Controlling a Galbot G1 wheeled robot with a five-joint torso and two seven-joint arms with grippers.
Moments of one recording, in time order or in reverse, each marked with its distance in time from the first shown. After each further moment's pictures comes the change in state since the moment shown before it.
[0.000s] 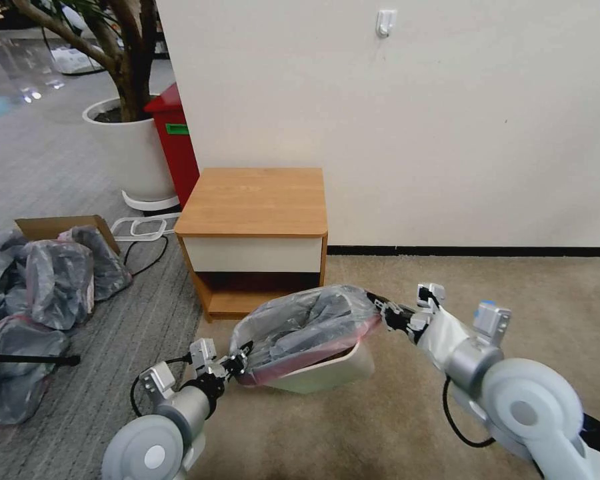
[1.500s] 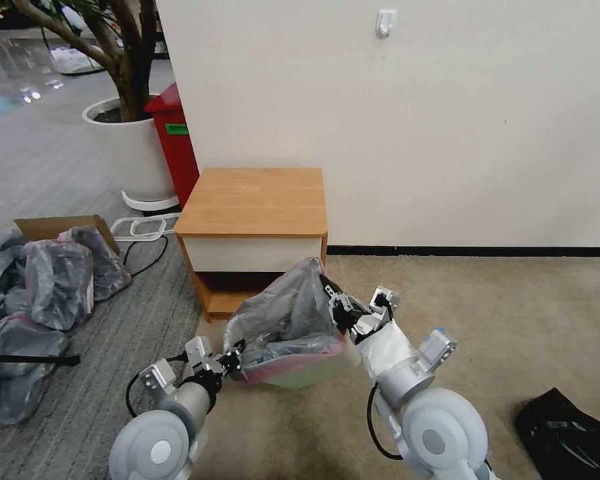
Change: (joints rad) left arm -0.018 0.005 0.041 0.002 0.064 -0.047 -0.114; right arm 0.011 0.310 -0.251 -0.090 -0.330 0.344 -0.187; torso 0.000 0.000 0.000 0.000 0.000
